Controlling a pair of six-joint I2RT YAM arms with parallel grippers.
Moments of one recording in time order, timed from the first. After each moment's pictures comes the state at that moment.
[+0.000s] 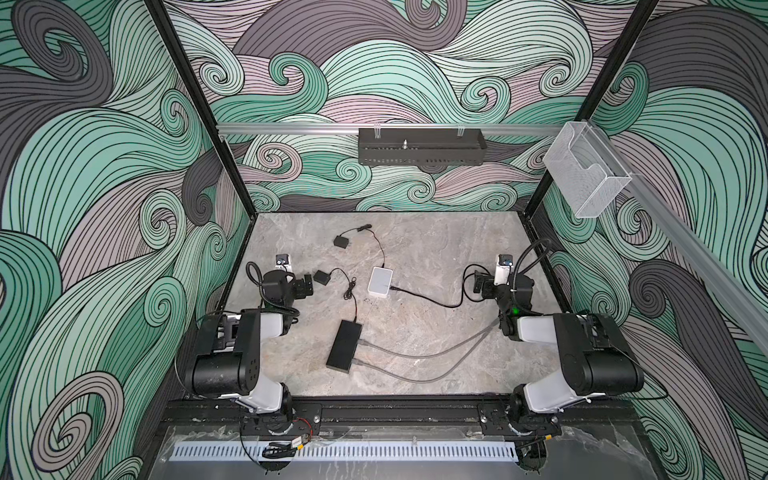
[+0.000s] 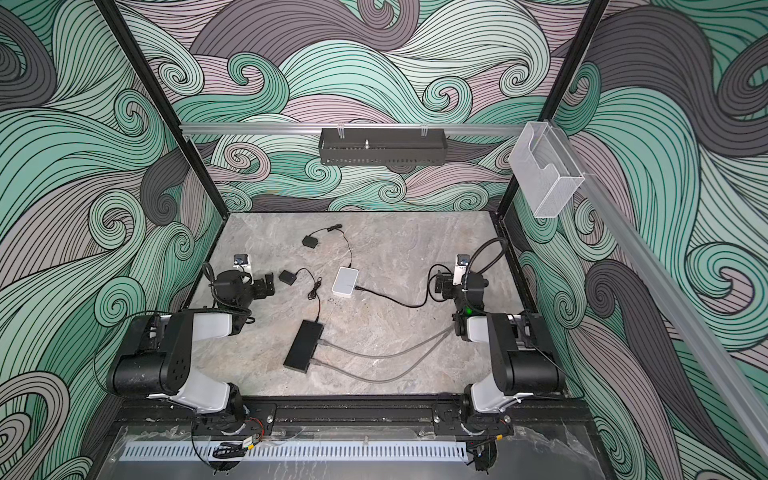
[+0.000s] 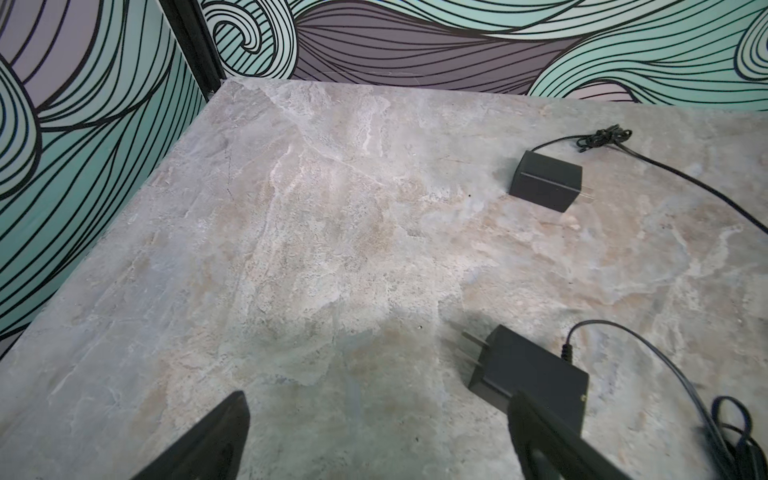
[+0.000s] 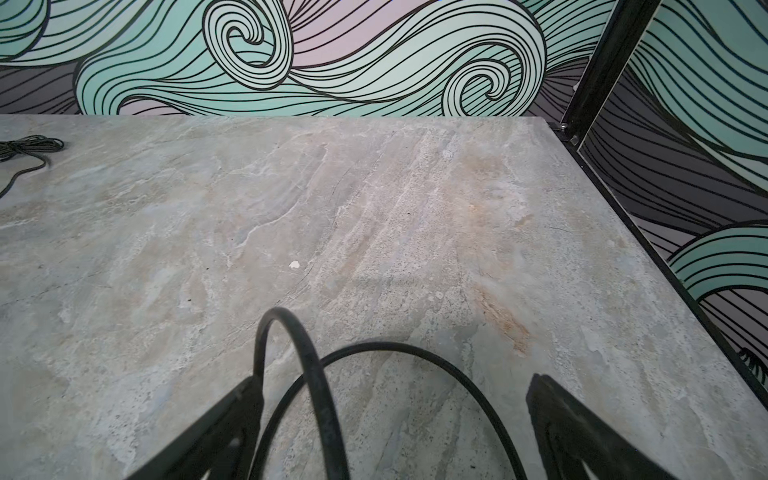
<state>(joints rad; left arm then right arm) 0.08 1.52 0.46 0.59 0.00 -0.02 0.01 1.55 0.41 0.76 0.02 -0.04</state>
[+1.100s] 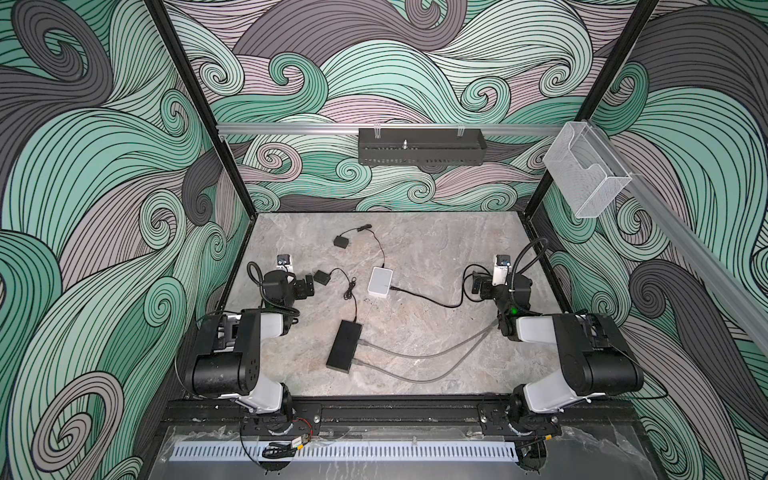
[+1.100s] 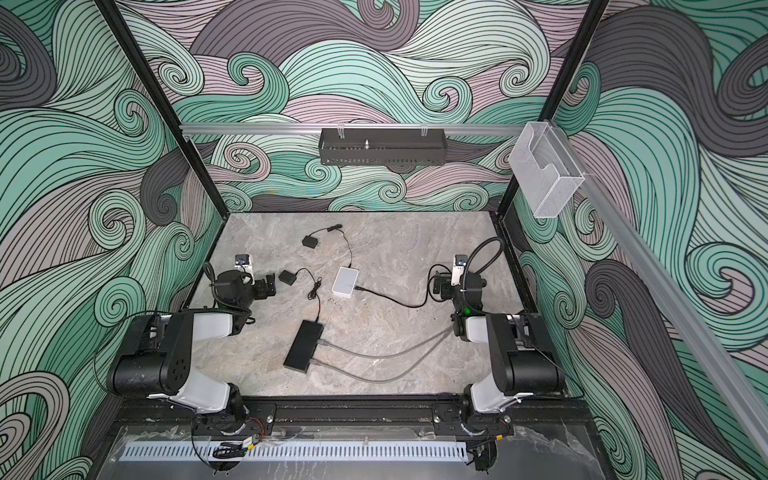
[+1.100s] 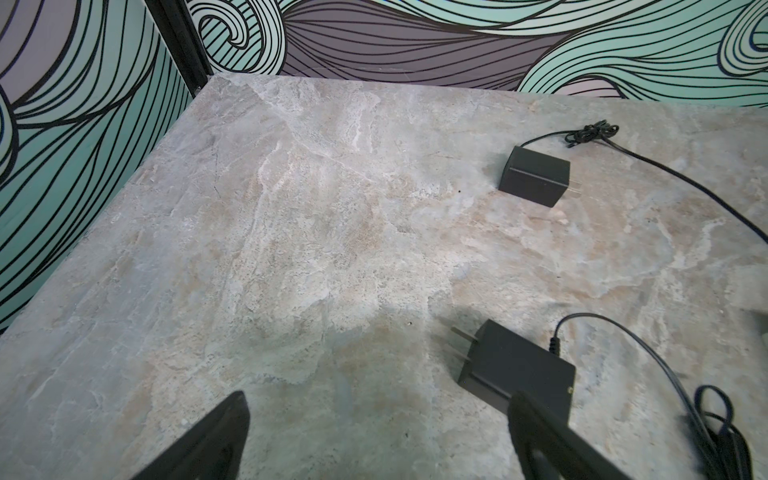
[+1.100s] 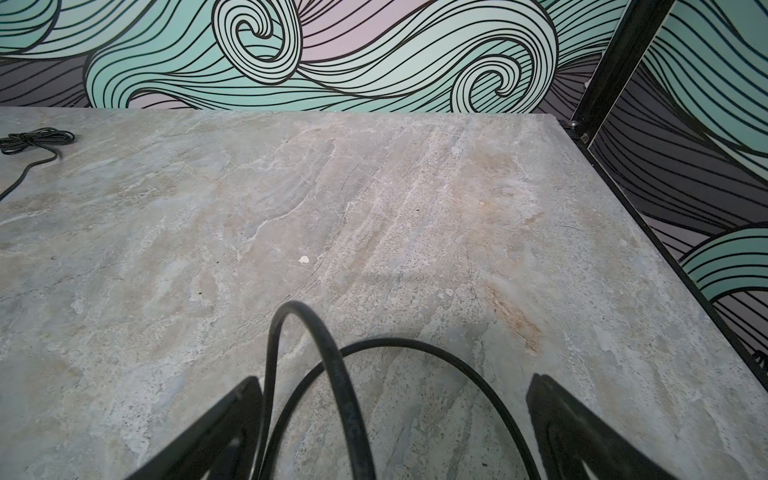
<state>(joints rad) 0.08 1.52 0.46 0.59 0.01 -0.02 0.03 1.55 0.41 0.75 0.01 -0.04</state>
